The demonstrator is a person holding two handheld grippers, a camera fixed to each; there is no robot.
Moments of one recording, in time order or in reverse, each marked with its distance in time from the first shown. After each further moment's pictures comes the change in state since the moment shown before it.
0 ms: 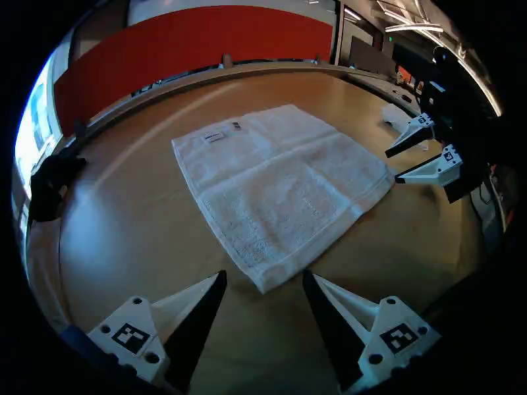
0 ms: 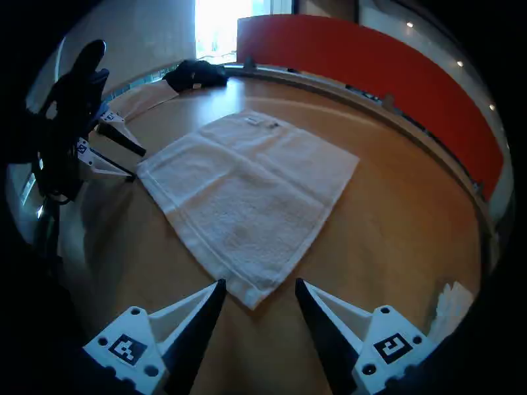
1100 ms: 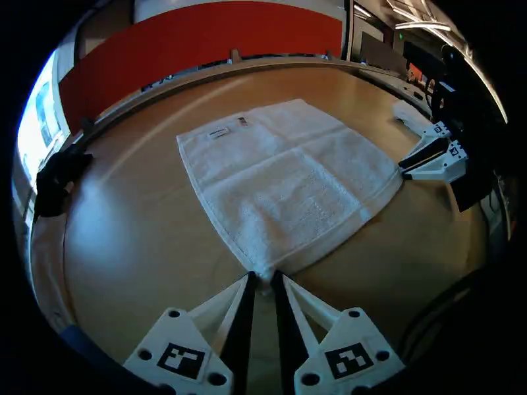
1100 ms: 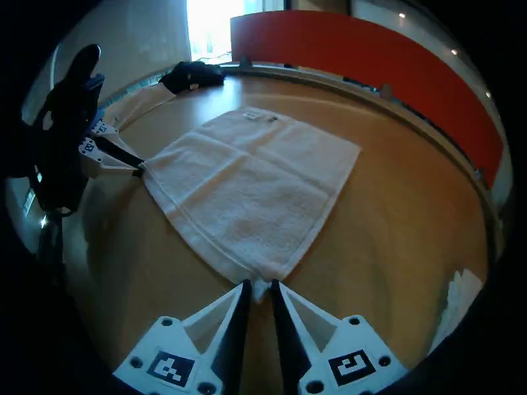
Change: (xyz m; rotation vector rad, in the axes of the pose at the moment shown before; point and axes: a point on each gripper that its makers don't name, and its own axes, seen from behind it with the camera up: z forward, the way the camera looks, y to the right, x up) left arm 0.000 0.004 0.005 0.066 -0.026 -0.023; right arm -0.004 -0.009 0.001 0.028 -0.003 0.052
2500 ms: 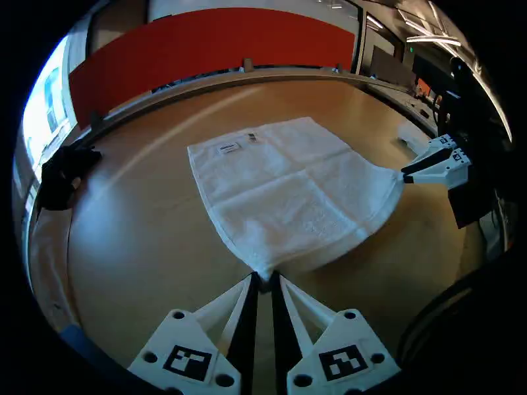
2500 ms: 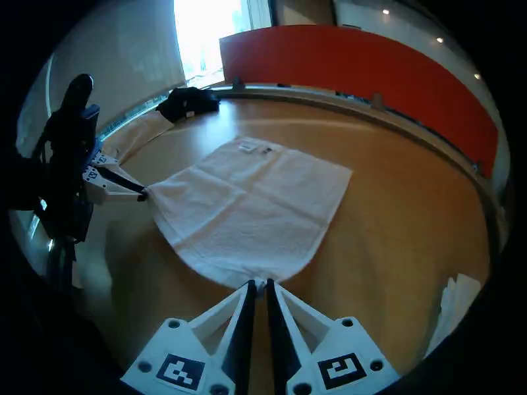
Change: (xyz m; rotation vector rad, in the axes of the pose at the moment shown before) left arm 0.025 -0.002 -0.021 0.006 0.026 -0.074; right arm 0.046 -0.003 -0.021 0.024 0.086 0.078
